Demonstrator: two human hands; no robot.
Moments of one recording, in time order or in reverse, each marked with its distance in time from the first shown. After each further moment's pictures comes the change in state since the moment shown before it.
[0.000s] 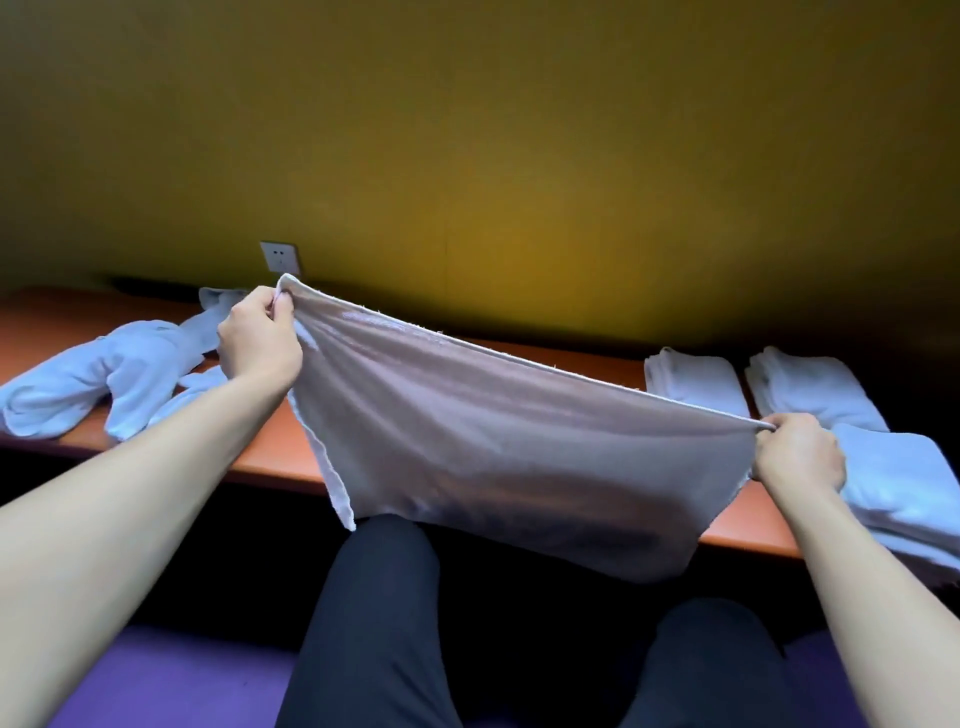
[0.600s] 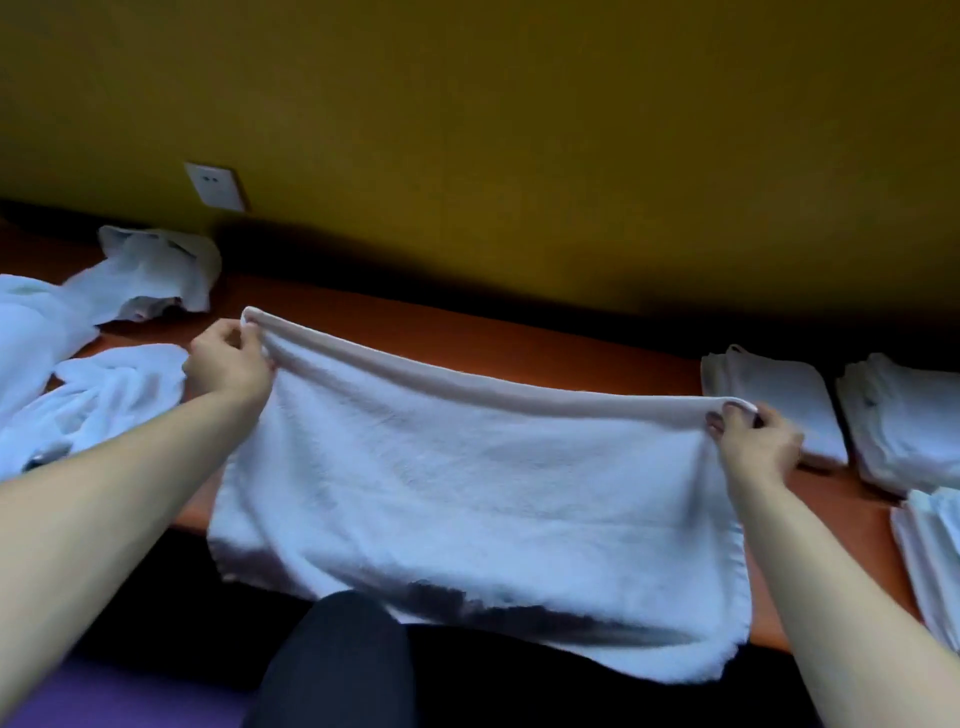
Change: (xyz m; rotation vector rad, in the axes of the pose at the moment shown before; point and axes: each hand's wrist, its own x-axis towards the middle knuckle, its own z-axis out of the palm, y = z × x) left_hand 0.064 -0.102 0.179 -0.026 -0.058 -0.383; right_hand 0.115 -0.074 0.197 0.771 -0.099 0.132
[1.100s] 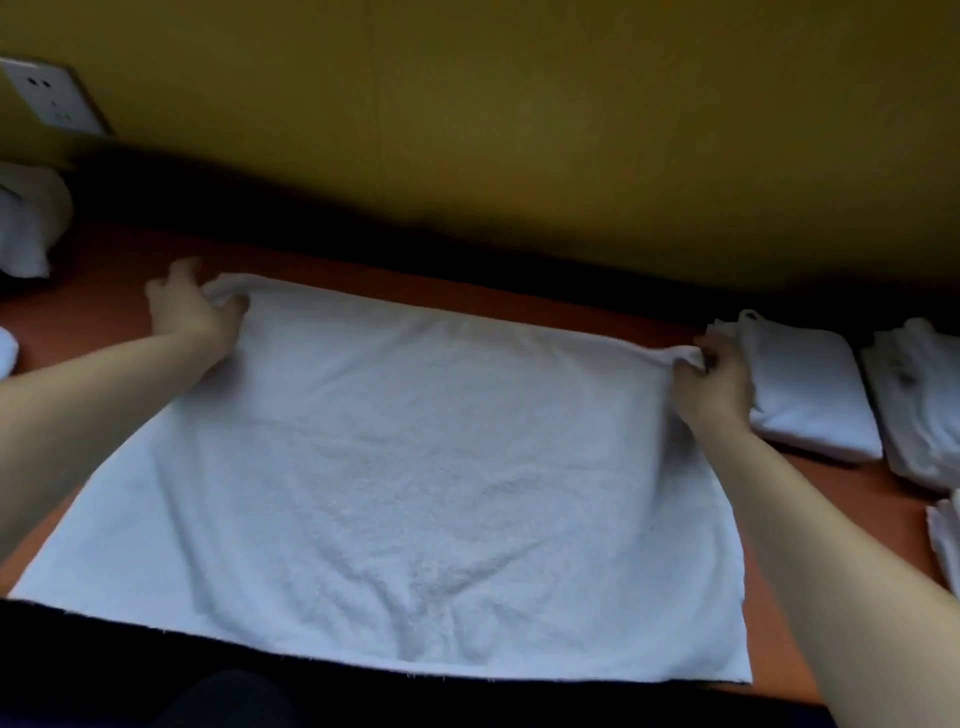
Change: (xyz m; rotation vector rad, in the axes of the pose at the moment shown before) left_hand 0.046 0.008 0.126 0.247 -0.248 0.117; right_hand 0.058 0.003 0.077 -0.363 -0.088 -0.076
